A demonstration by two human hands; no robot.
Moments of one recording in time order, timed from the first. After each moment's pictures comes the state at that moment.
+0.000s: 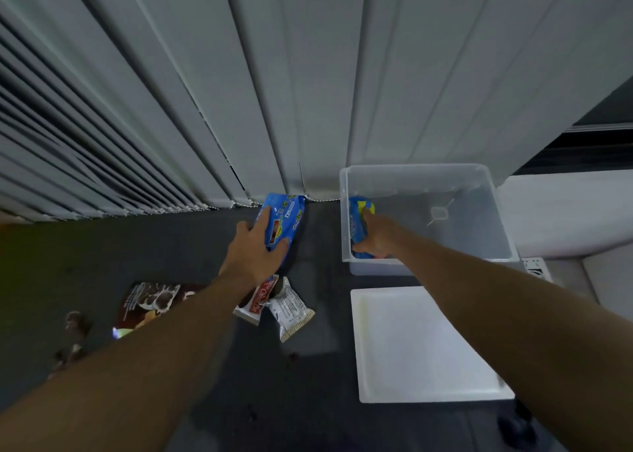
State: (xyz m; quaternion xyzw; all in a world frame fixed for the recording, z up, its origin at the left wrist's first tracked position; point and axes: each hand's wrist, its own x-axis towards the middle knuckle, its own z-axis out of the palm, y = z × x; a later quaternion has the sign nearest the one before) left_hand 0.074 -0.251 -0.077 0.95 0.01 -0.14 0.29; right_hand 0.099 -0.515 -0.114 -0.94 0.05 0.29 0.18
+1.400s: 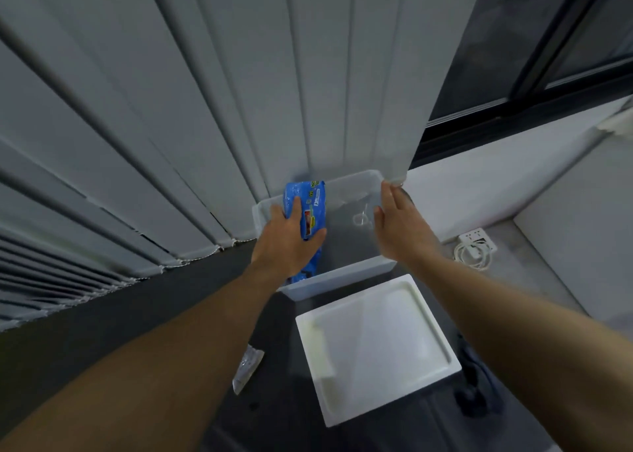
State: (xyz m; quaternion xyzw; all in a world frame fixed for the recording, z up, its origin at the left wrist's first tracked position) left_hand 0.095 -0.440 -0.040 0.96 -0.21 -0.10 0.17; right_hand 0.022 -0.657 -0.079 -0.95 0.22 -0.02 0.21
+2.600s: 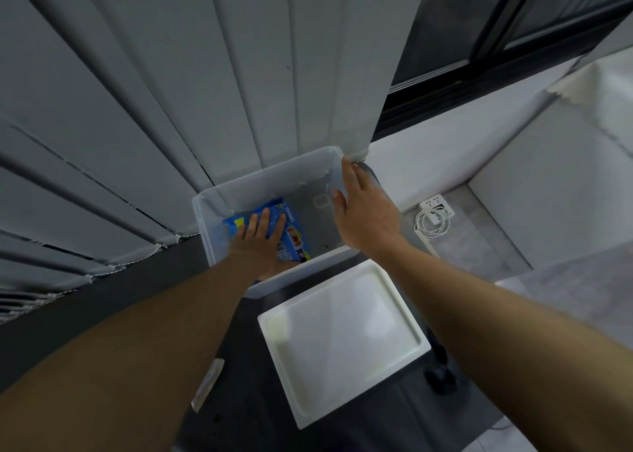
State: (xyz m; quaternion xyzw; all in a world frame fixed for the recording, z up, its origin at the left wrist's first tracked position) left_hand 0.125 -0.467 -0.135 0.88 -0.36 -0.27 -0.17; right_hand 0.026 -0.658 -0.092 -0.95 0.23 -0.08 0.18
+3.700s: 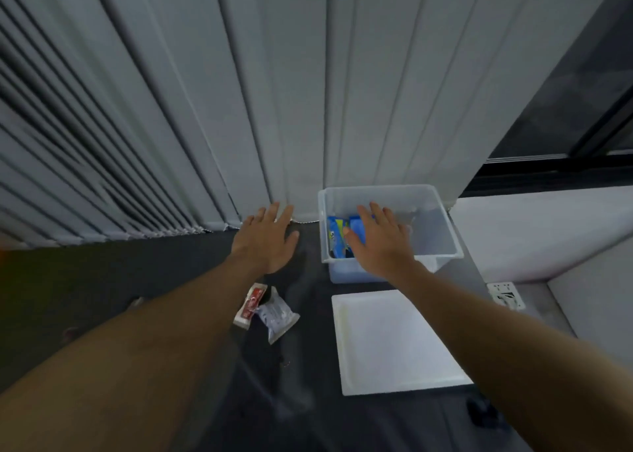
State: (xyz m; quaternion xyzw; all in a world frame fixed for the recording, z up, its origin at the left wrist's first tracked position) left_hand 0.069 -0.292 -0.015 0.98 -0.20 -0.09 0.02; right_hand 0.014 -0.527 -0.042 -0.99 0.05 -0.03 0.13
